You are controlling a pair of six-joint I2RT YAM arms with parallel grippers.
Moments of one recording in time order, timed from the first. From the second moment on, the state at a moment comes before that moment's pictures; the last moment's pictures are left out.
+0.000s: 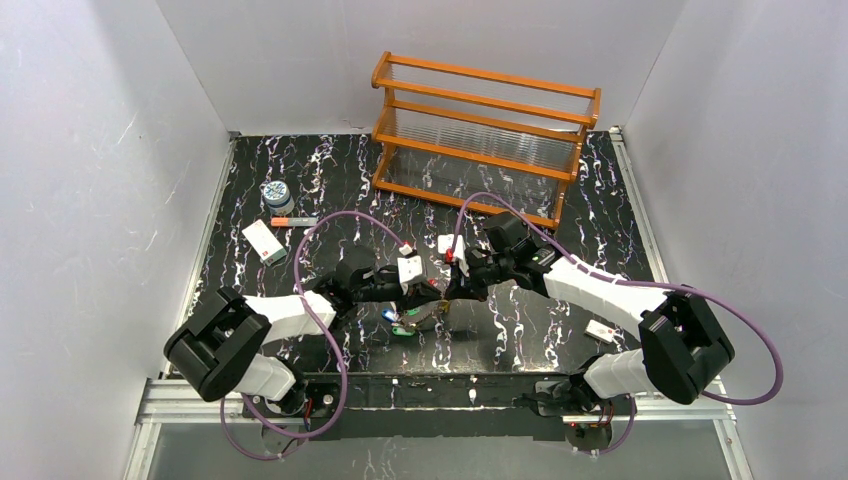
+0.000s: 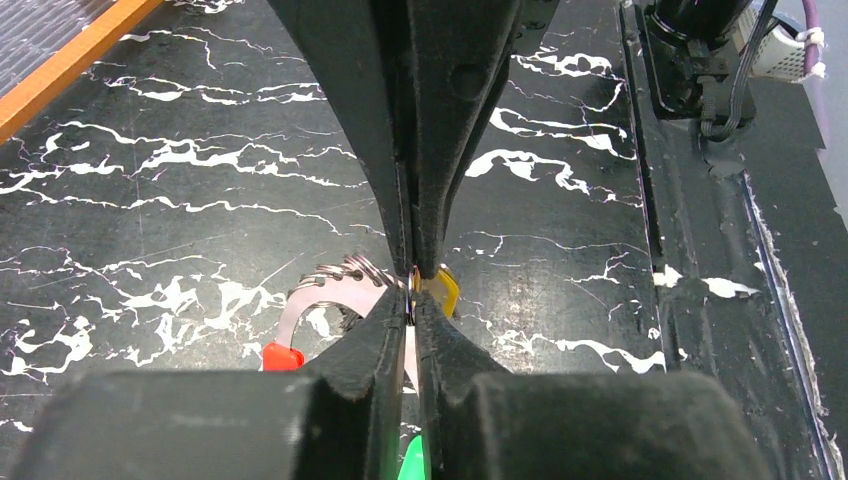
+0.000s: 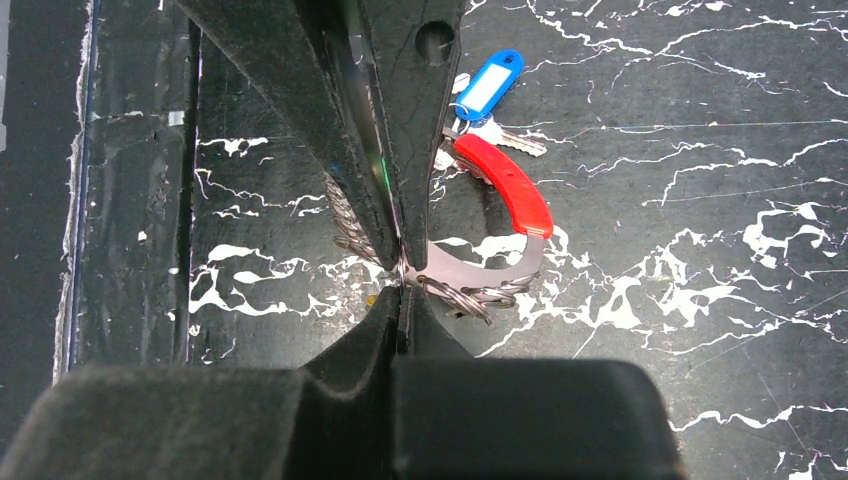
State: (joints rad) left arm -0.72 1.39 0.43 0.67 0.73 0.19; right arm 0.72 1.35 0.78 -0.22 -0.75 -0.52
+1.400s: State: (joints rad) left arm -0.72 1.37 0.21 1.35 0.66 -0.09; right arm 0.57 1.19 0.46 0.61 -1.16 -0.18
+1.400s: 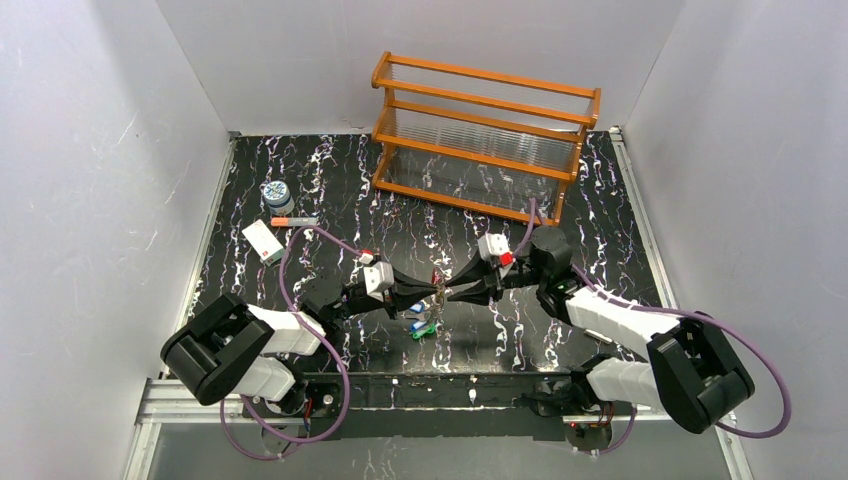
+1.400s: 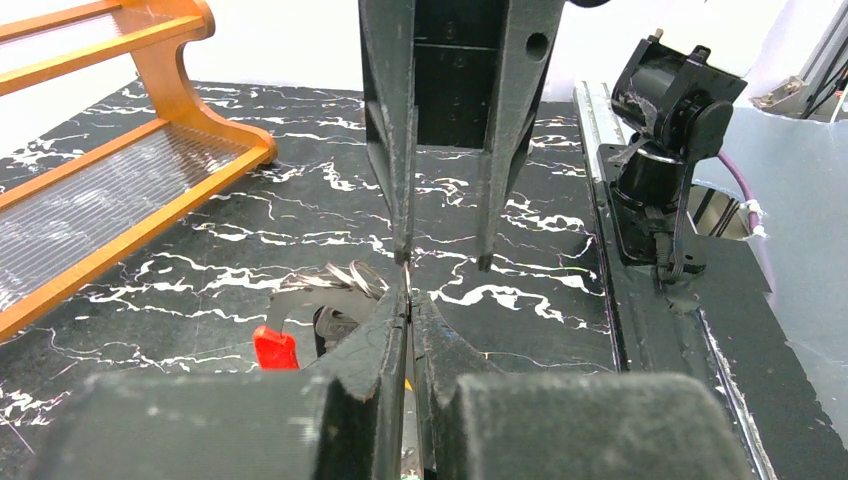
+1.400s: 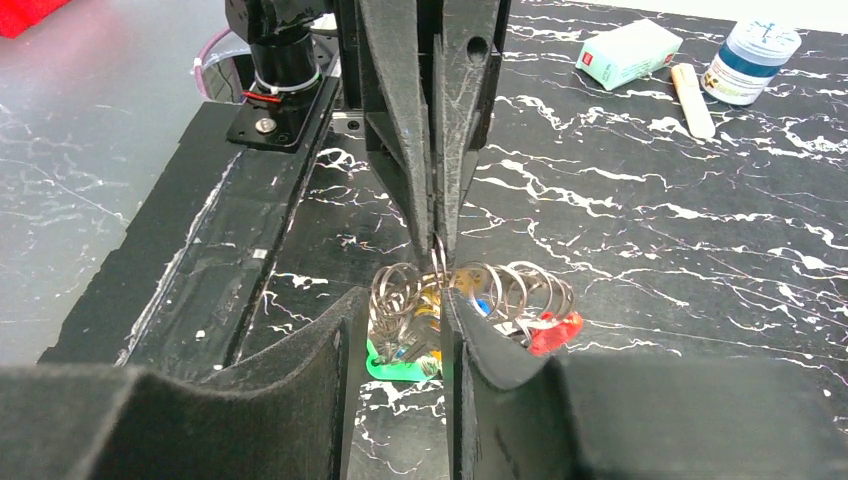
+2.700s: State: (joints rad) left arm -0.72 1.24 0.21 1.13 0.58 0.04; right arm 0.59 1.31 0.67 0.12 -1.05 -0.46
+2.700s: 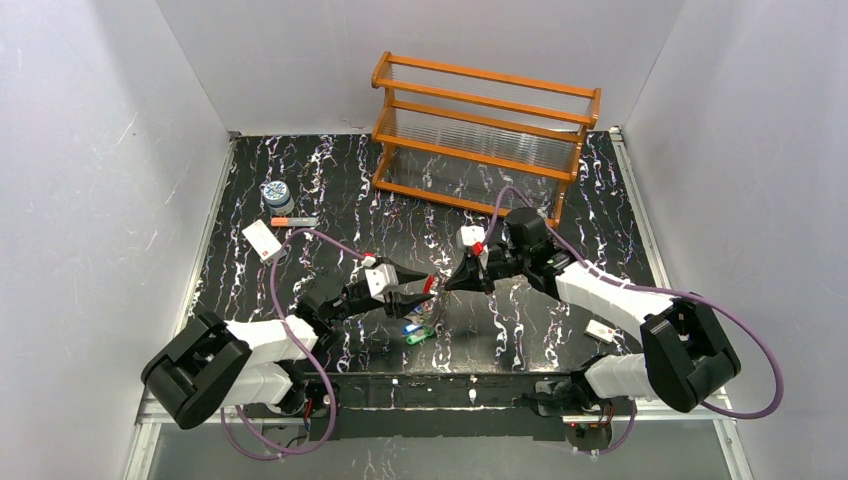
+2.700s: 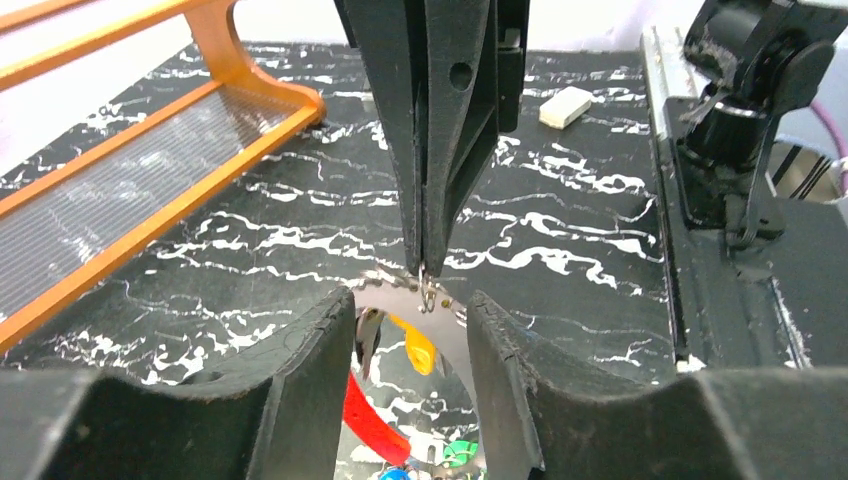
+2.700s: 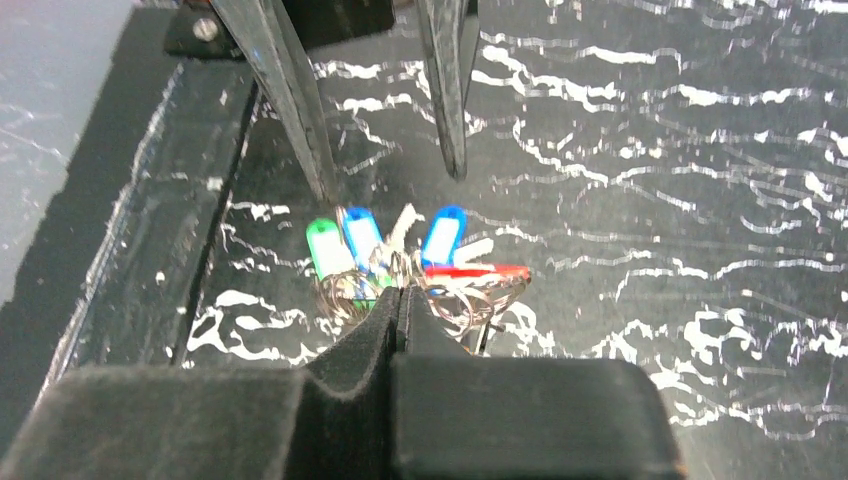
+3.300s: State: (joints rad) left arm -0.72 1.35 0.30 0.89 0.65 0.13; right arm 0.70 1.46 0.80 -0.31 -0.78 -0.65
